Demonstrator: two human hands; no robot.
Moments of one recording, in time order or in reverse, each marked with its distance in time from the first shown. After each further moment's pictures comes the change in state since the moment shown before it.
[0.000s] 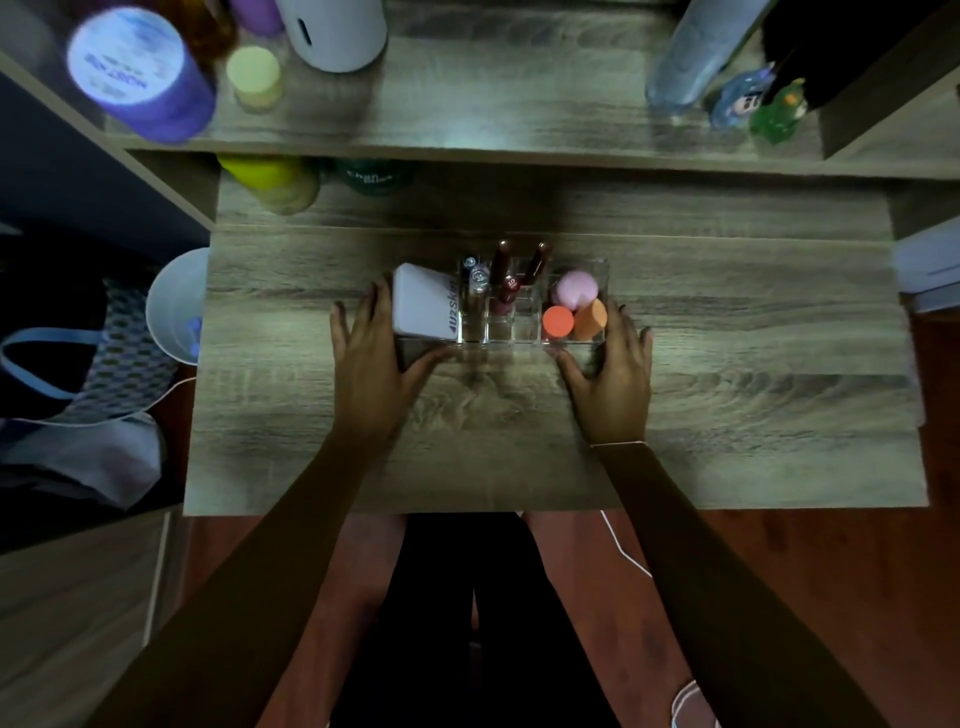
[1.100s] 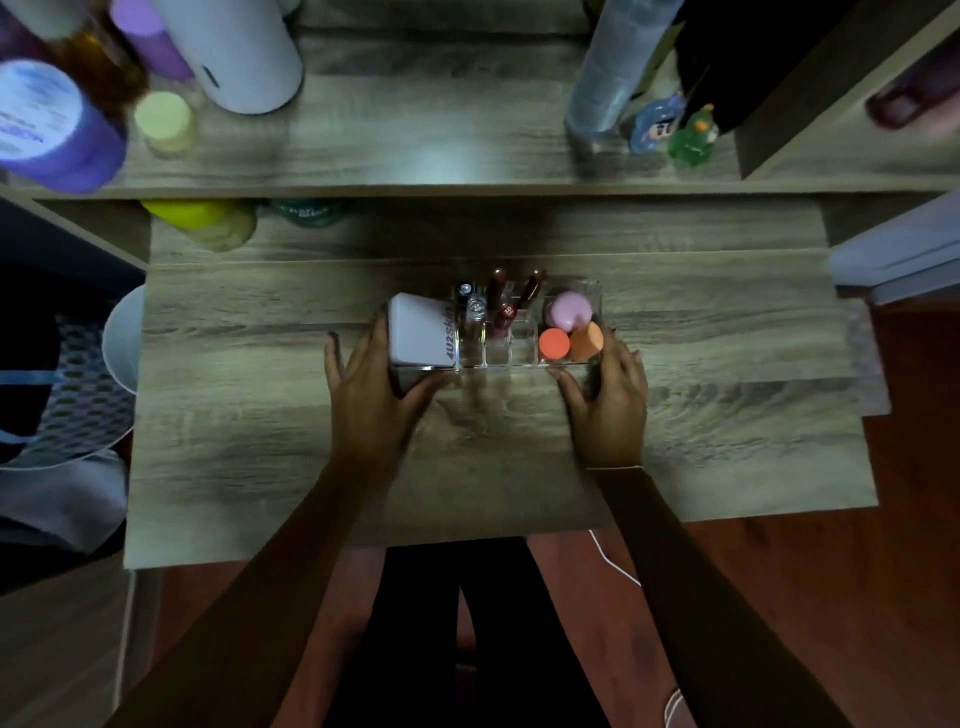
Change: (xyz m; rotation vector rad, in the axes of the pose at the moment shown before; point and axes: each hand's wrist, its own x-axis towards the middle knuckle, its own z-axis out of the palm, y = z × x) left_hand 0.001 0.046 0.022 -0.097 -0.017 -0.005; right_hand 0.004 0.037 -0.028 -0.002 0.045 0.057
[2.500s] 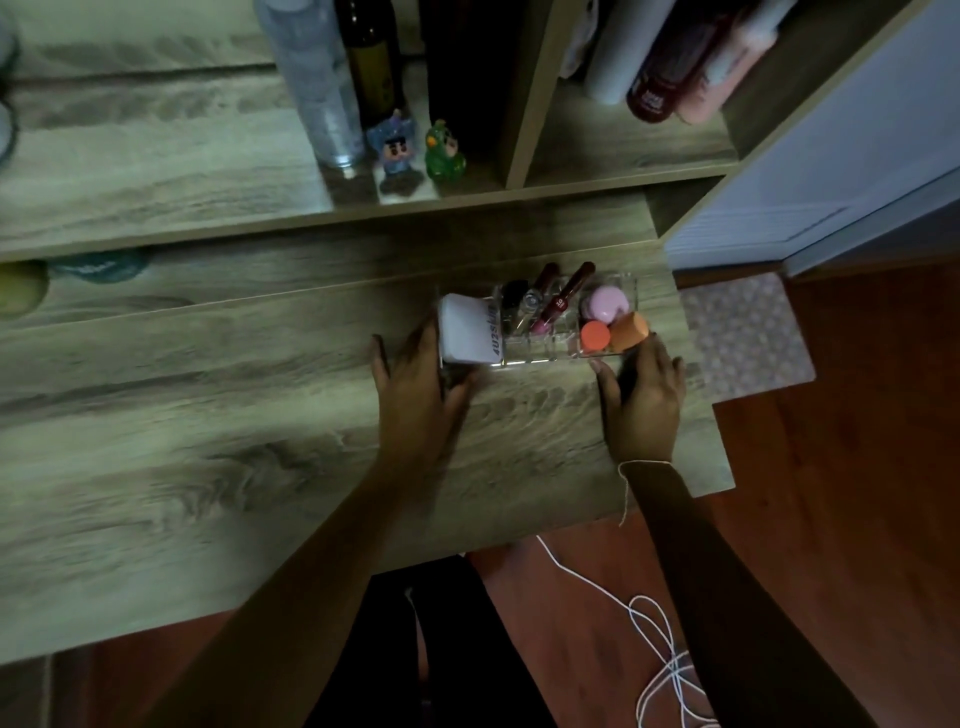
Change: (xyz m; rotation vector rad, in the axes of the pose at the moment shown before) left_hand 0.008 0.173 0.128 -0.057 -0.094 0.173; right_hand 0.045 0.169 -0.108 -0.153 0.200 0.123
